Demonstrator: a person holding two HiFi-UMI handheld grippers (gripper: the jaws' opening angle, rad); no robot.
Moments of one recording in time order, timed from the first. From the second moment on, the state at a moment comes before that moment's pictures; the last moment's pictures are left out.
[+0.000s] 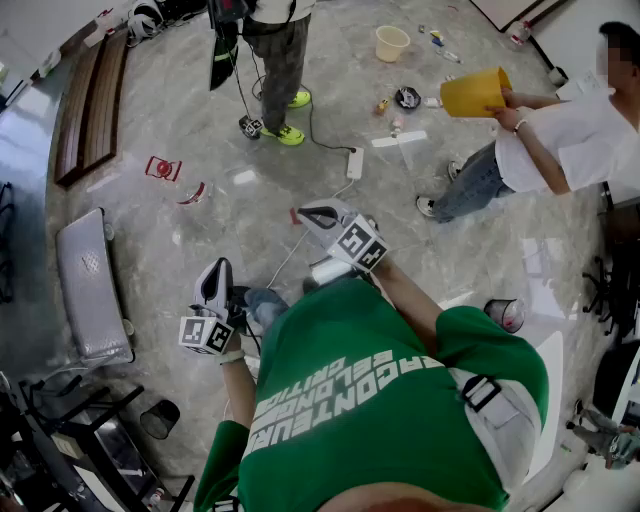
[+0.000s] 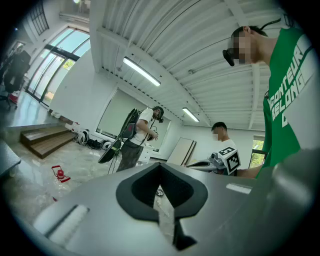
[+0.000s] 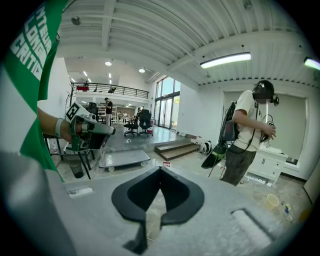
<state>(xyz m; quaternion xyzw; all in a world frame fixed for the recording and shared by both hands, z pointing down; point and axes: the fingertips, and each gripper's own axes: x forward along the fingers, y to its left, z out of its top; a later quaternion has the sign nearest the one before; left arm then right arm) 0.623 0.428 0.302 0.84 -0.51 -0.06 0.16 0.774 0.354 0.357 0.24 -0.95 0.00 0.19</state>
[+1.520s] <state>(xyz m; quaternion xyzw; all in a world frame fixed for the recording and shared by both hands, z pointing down) 0.592 0.429 0.328 0.83 -0.51 -0.07 0.19 0.749 0.348 0.370 0.23 -0.95 0.02 0.23</state>
